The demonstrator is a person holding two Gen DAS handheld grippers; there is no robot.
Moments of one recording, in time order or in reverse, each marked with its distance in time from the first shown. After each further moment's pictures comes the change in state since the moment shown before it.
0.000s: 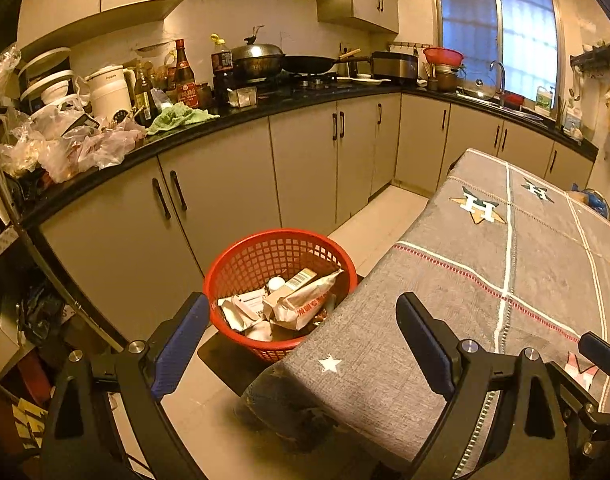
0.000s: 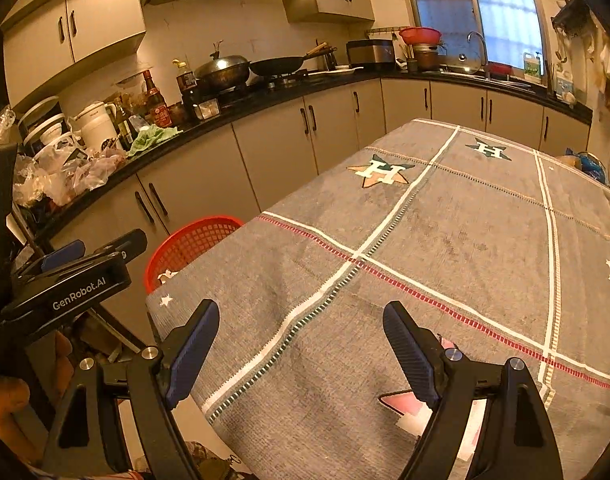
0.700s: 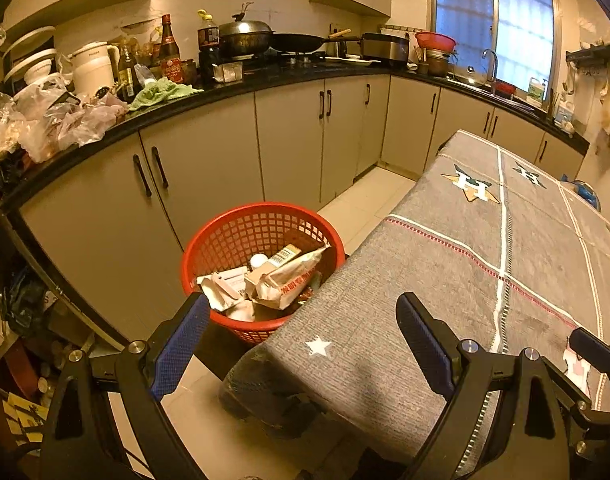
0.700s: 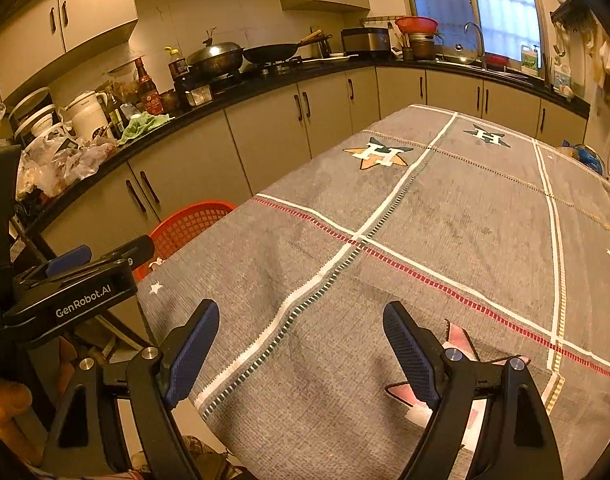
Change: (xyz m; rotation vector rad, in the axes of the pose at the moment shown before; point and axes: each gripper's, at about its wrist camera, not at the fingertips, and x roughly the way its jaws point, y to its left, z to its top) left arm 0.021 0.002 -0.012 -0.011 0.076 -0.073; right arm 0.015 0.004 -0.007 0.003 0.041 -0.026
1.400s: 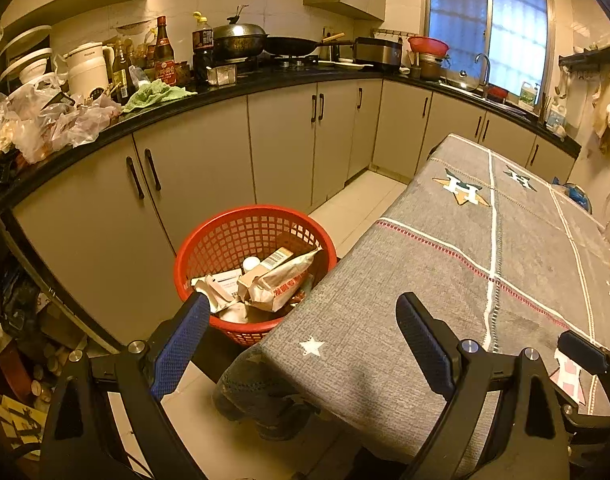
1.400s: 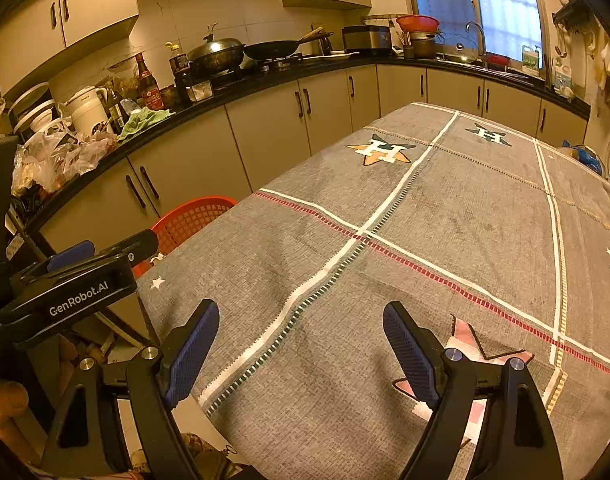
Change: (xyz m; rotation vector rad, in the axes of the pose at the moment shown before) left arm -0.003 -0.002 0.000 0.001 -0.021 -0.026; right arm 0.002 0.004 -0.003 -0.005 0.003 -0.004
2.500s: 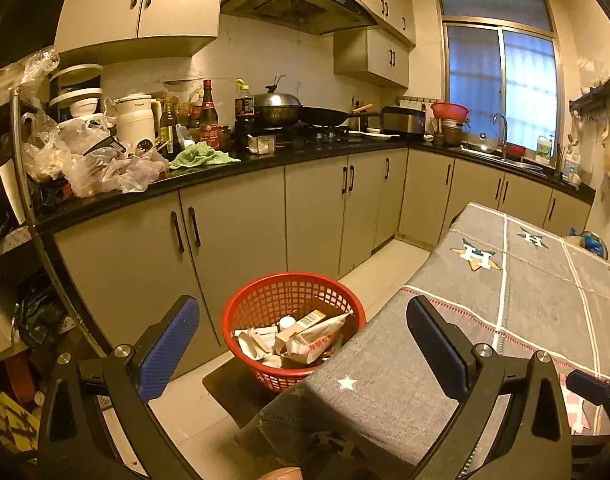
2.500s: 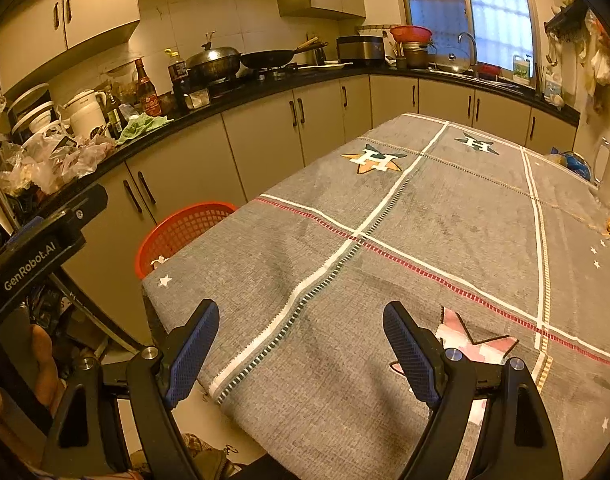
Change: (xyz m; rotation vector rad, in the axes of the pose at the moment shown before) left arm -0.057 0.019 -0.001 -0.045 -0.261 0.112; right arm -0.022 0.013 -0.008 -0.007 -0.033 -0.039
